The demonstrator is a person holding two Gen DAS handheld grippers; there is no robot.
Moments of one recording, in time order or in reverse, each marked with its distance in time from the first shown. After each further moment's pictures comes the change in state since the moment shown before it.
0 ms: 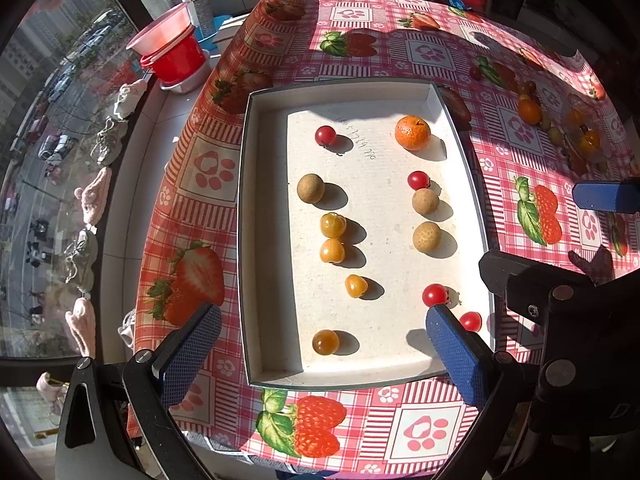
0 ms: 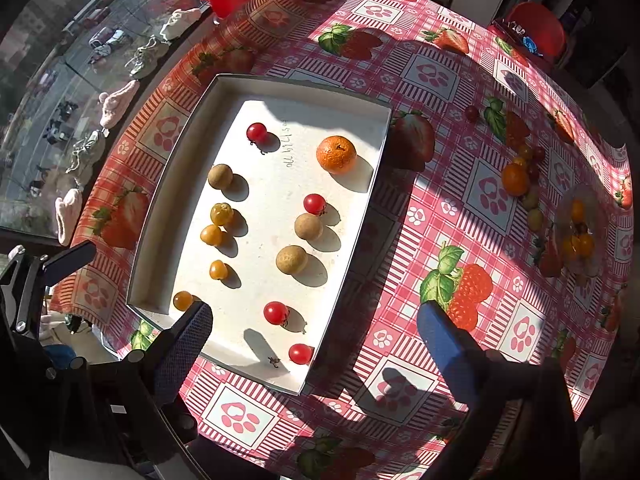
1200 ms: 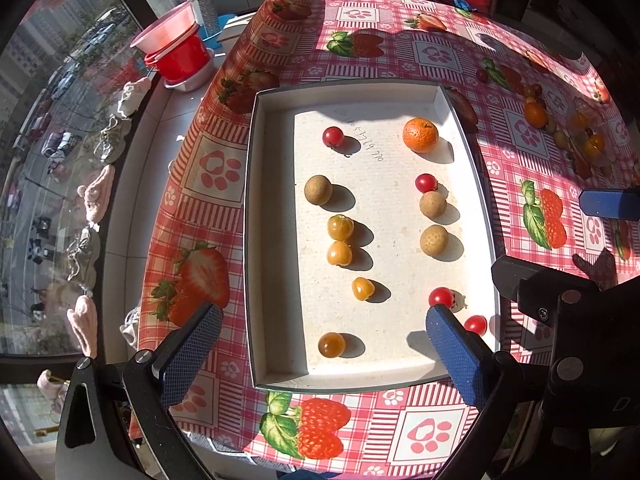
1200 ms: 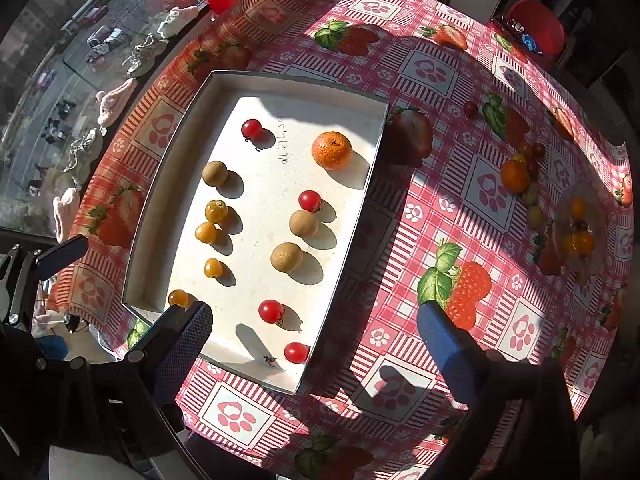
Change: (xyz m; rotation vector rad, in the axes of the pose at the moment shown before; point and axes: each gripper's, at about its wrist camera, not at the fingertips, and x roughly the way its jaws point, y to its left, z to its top) left arm 0.001 0.003 0.002 -0.012 0.003 0.010; right arm 0.003 -0.003 -0.002 0.000 0.004 -0.003
